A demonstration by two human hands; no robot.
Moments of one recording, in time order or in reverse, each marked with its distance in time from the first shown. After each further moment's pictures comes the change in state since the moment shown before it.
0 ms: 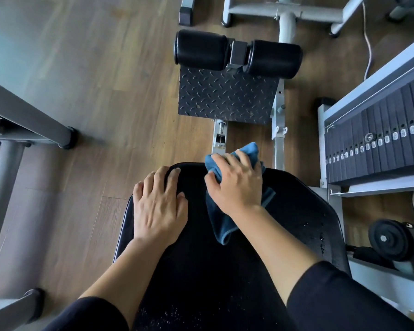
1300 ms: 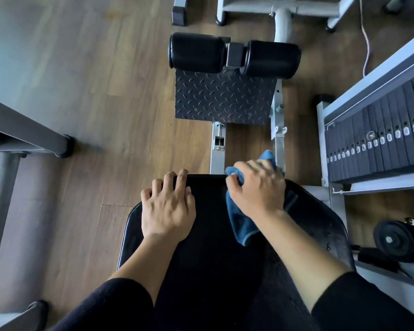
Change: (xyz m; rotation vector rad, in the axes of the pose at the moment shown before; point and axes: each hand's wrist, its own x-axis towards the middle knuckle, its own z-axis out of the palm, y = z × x) left_hand 0.035 0.009 0.010 0.103 -0.043 -0.006; right_hand 0.017 0.036 -0.004 -0.036 0.031 0.120
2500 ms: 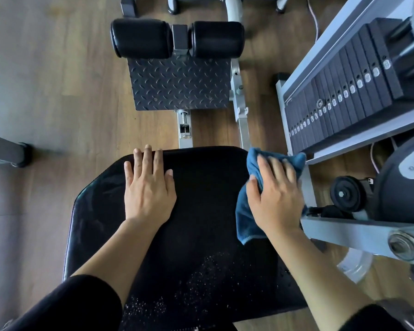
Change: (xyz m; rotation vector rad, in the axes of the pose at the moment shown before) left_hand -0.021 0.056 0.009 -0.142 -0.016 0.097; right_hand -0.103 0.110 -0.024 -0.100 0.139 0.191
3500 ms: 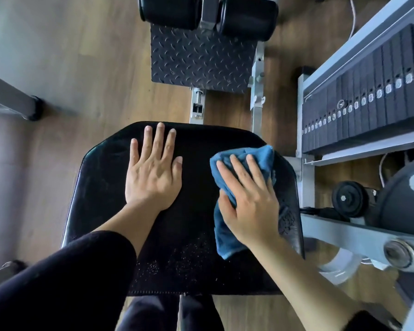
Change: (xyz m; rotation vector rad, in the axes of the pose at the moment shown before) left_hand -0.028 -0.003 0.008 0.118 -0.019 -0.038; right_hand -0.040 -0.027 -0.009 0.184 -0.092 -0.401
